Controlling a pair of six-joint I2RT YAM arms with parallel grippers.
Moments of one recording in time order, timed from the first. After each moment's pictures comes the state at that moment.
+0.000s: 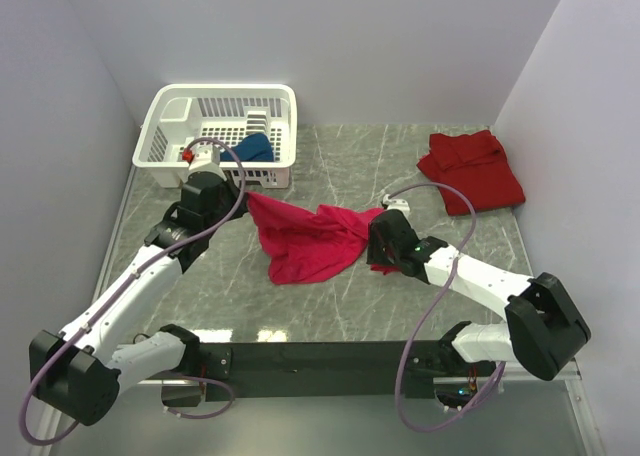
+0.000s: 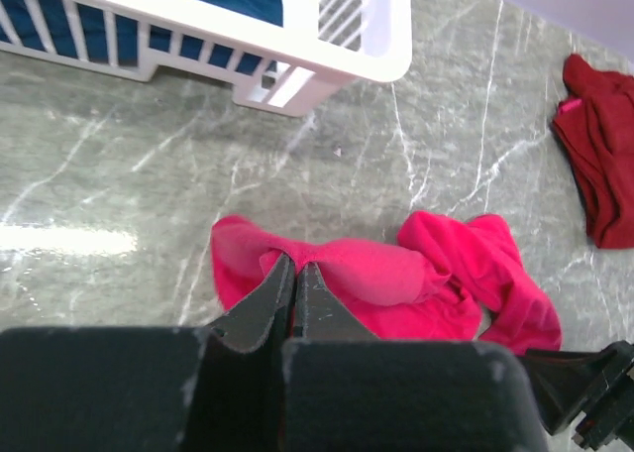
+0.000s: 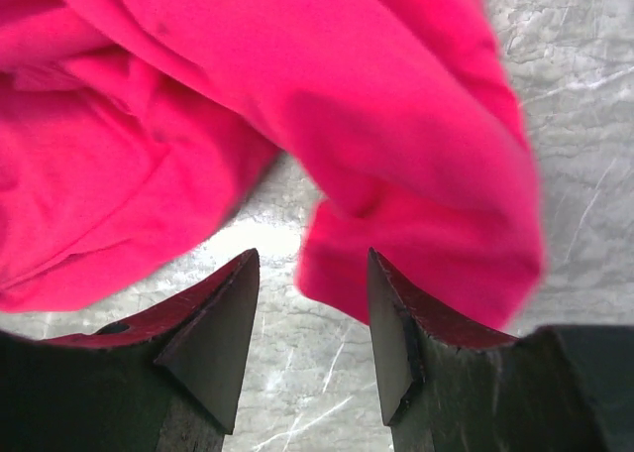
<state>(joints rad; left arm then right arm) -0.43 1.05 0.87 -0.25 -0.20 -0.60 0.63 1.27 0.64 -0.27 0.27 0.54</state>
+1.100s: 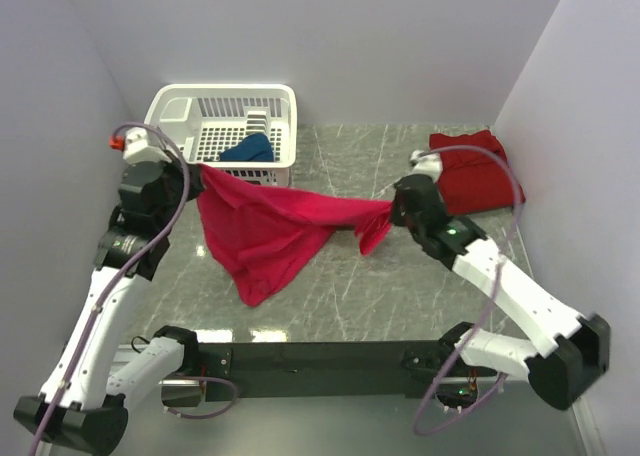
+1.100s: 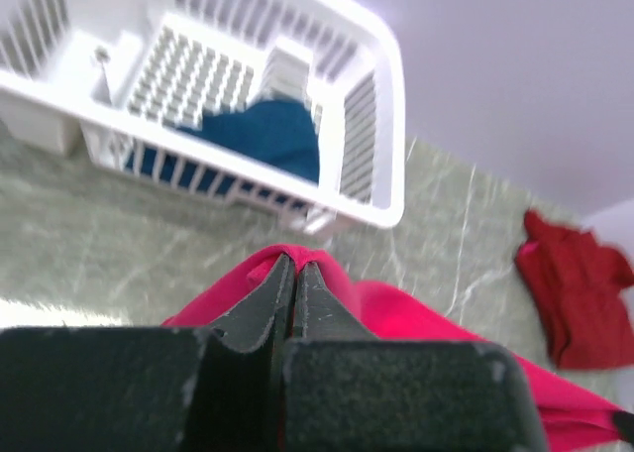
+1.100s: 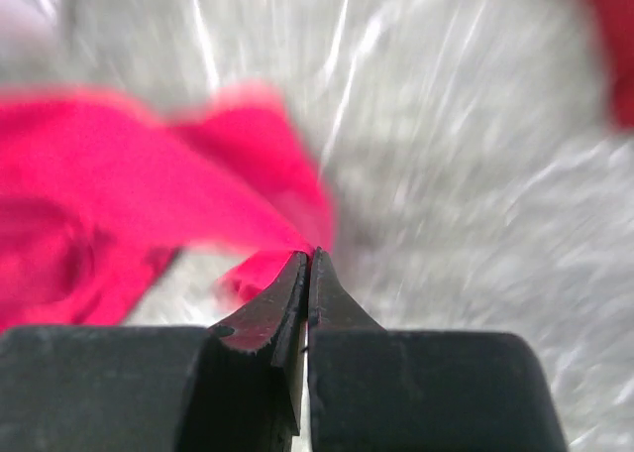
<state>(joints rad) -0.23 0.90 1.03 -0.38 -0.21 -0.56 0.59 1.14 0.91 -0.46 0.42 0.46</state>
